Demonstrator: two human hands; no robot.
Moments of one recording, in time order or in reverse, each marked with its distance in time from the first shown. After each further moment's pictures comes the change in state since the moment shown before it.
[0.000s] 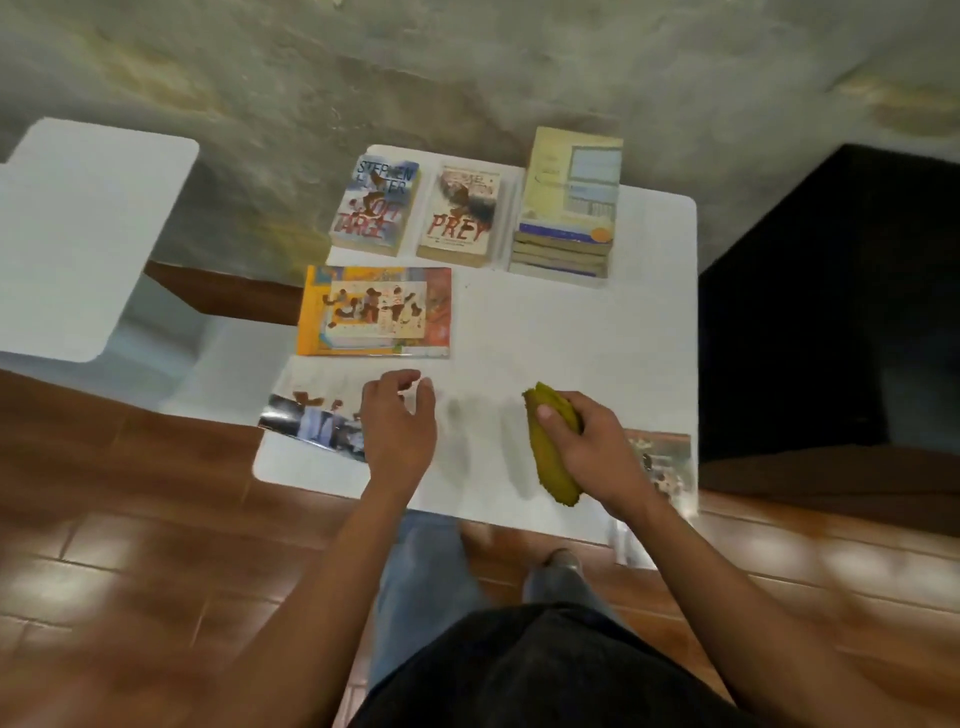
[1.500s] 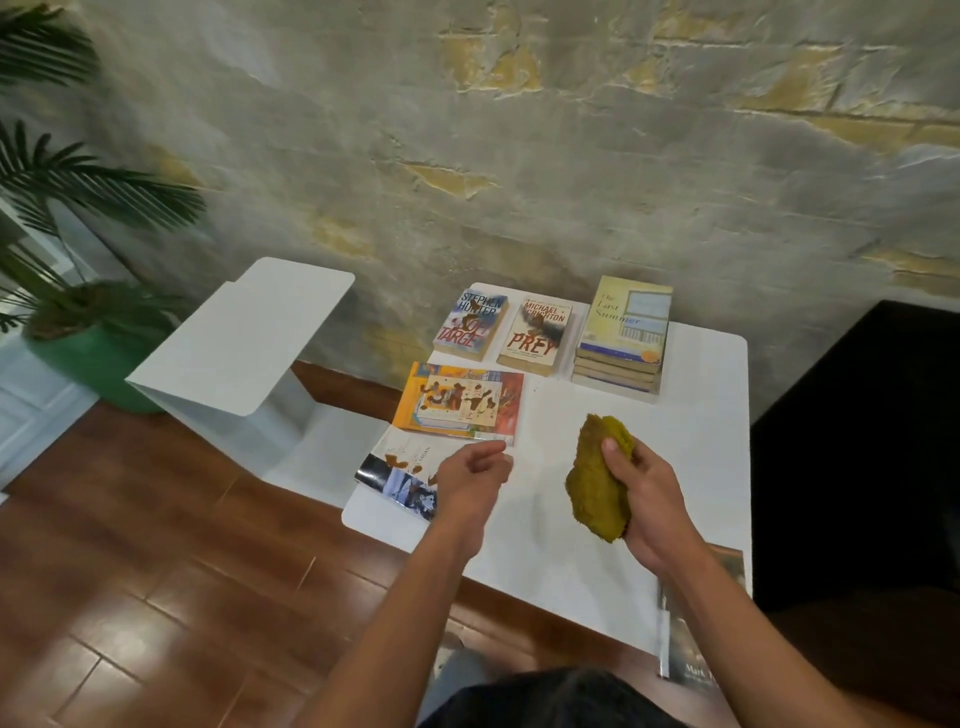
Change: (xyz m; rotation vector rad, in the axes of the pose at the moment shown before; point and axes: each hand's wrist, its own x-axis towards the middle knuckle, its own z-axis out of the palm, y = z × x) left_hand -0.048 0.058 -0.030 -0.654 -0.102 -0.333; right_hand -0.021 -0.051 -0.024 0.744 -0.116 -0.023
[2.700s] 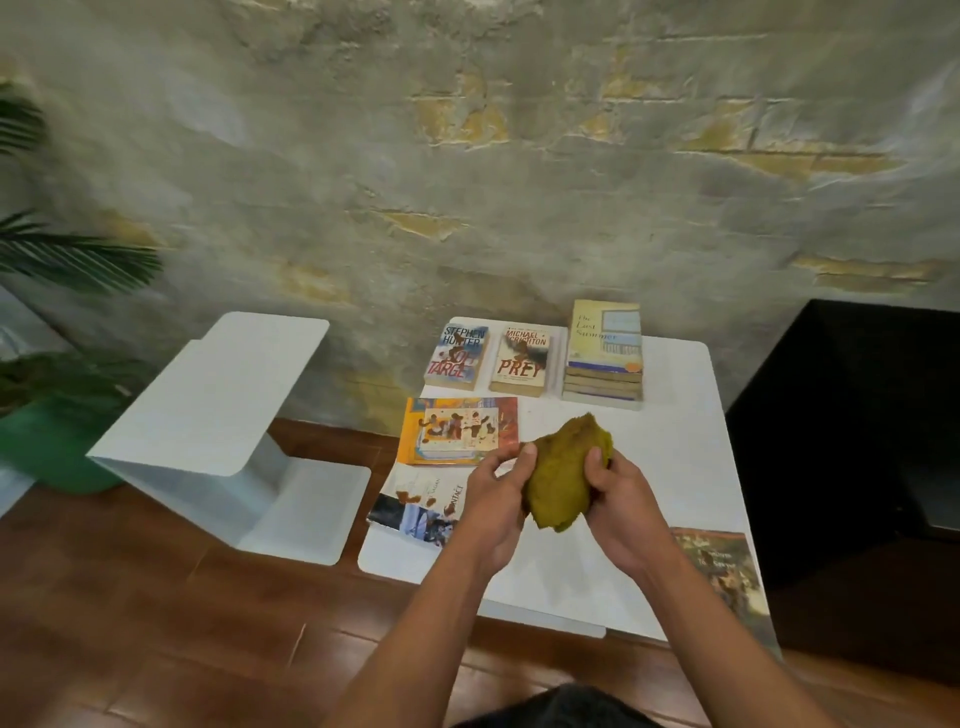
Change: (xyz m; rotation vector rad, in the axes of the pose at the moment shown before) left_hand -0.010 0.025 -0.021 -0.264 -0.391 -0.053; right_hand -0.029 0.012 0.069 0.048 -0.008 -0.132
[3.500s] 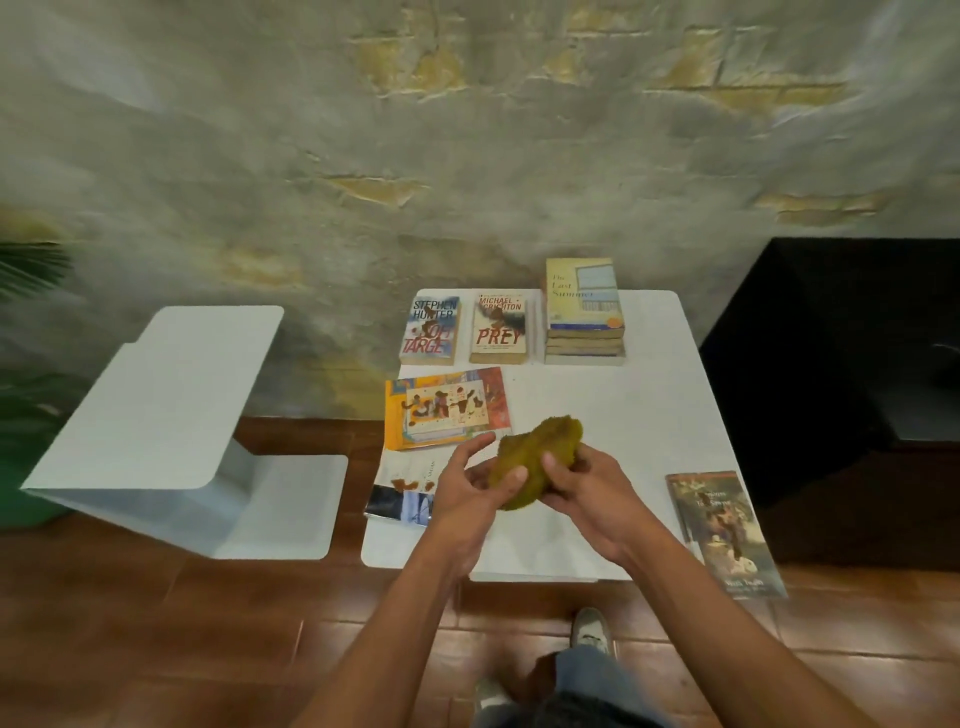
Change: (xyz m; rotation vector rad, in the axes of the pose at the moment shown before) left_hand -0.004 0.003 -0.066 0.281 -0.103 0.023; right_hand -0.009 0.038 0.030 -0.052 0.053 0.161
